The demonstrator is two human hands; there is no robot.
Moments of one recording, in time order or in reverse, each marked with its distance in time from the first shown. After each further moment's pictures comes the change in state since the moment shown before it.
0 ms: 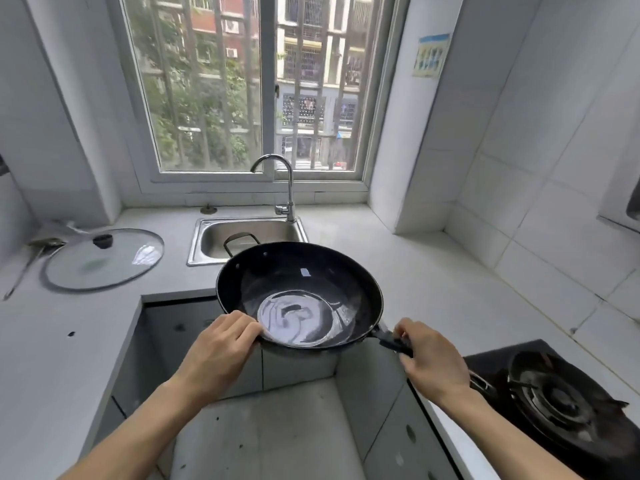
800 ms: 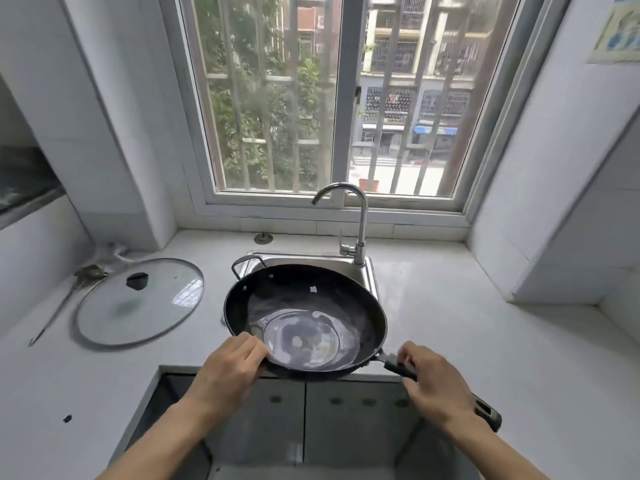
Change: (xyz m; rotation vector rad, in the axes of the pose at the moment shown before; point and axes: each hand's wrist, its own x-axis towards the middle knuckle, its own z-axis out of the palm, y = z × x) left_hand 0.115 -0.240 0.134 0.069 -0.123 -0.260; right_hand 0.360 -0.040 0.130 0.129 -0.215 -0.156
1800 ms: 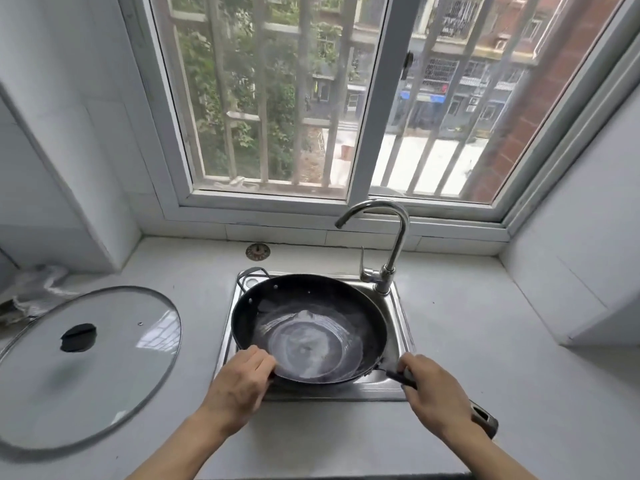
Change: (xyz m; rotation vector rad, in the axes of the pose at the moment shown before) left_hand 0.106 -0.194 0.128 -0.183 -0.110 -0.073; right_hand 0.228 -0.027 0.083 -0.128 -0.119 0.087
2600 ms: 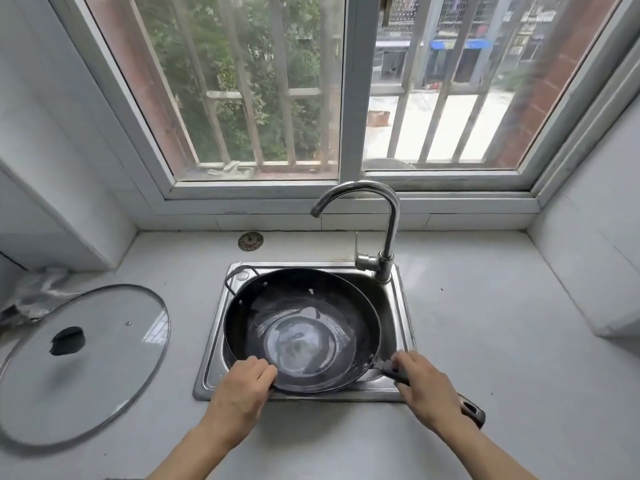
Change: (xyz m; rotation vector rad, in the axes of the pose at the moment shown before) left_hand 0.023 0.031 0.052 0.155 -0.250 -0.109; right_hand 0.053 0.076 0.051 0.128 -0.123 -0.102
